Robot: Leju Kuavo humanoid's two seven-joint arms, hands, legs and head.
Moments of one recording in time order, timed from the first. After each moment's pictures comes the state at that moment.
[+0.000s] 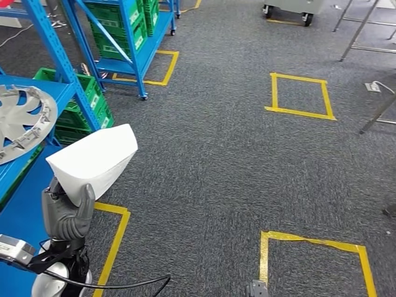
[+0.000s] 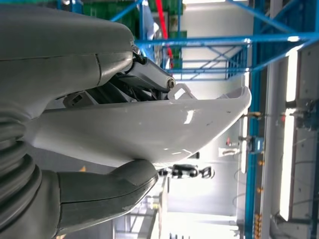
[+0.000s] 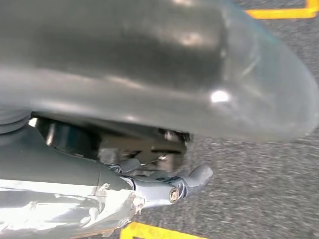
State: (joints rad) left arm 0.20 -0.08 -0.11 -1.80 0.06 0.12 -0.54; right arm -0.12 0.17 1.14 -0.12 -1.34 -0.23 -0.45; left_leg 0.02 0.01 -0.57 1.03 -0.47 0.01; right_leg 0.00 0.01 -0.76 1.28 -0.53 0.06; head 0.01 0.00
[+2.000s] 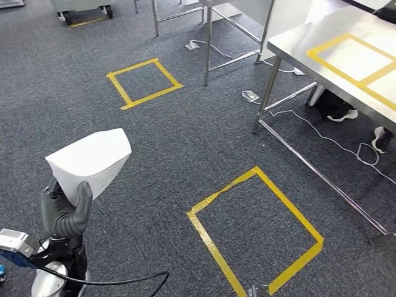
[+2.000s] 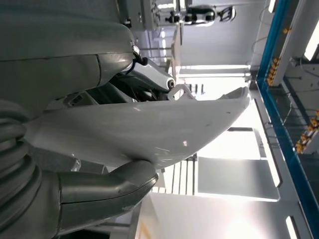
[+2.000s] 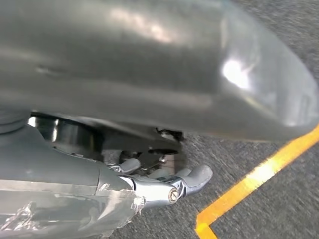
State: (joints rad) left arm 0.20 -0.10 -0.07 -1.77 0.05 0.14 -0.51; right arm -0.11 0.16 1.15 -0.12 -1.36 -0.22 -0.49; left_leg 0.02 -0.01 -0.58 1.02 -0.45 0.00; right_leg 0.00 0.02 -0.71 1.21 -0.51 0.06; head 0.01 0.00
